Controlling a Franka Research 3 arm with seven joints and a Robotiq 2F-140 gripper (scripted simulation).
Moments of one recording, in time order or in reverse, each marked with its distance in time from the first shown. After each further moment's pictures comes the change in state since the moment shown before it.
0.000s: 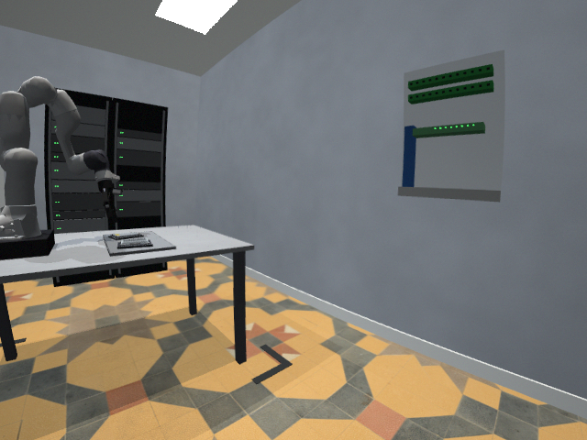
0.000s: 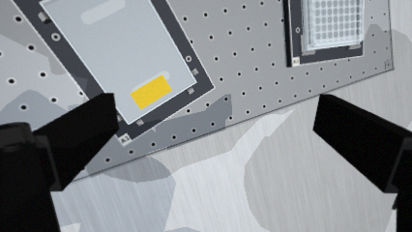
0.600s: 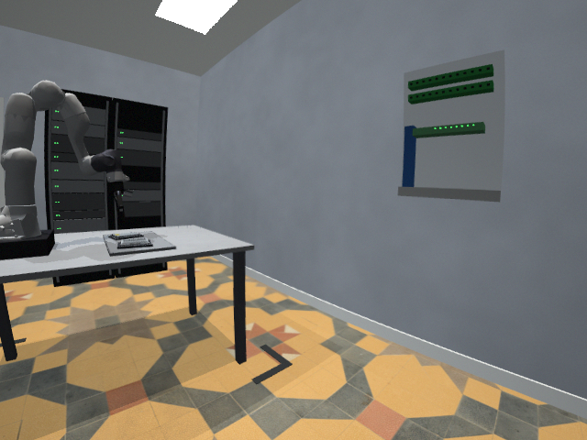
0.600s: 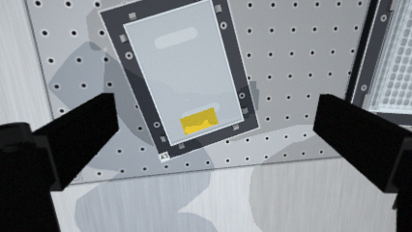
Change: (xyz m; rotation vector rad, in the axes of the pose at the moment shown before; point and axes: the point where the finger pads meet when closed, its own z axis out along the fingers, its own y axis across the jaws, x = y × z) arm 0.040 -0.042 0.010 0.199 -0.068 -0.198
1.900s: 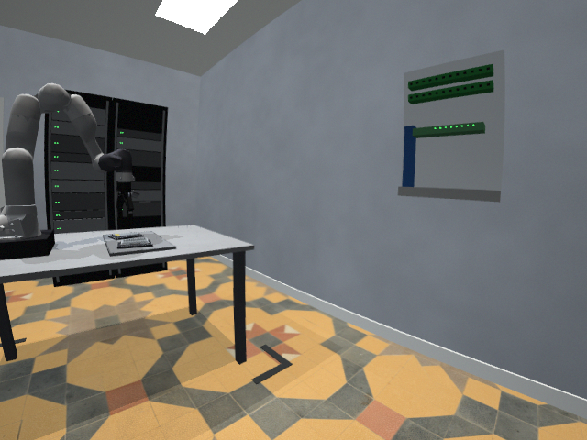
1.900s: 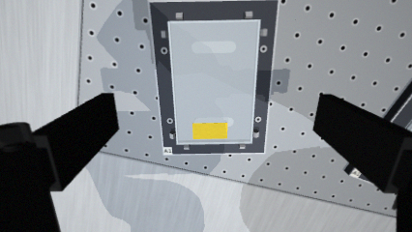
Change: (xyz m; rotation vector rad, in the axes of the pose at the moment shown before) arm 0.019 -0.014 0.003 0.157 -0.086 -0.278
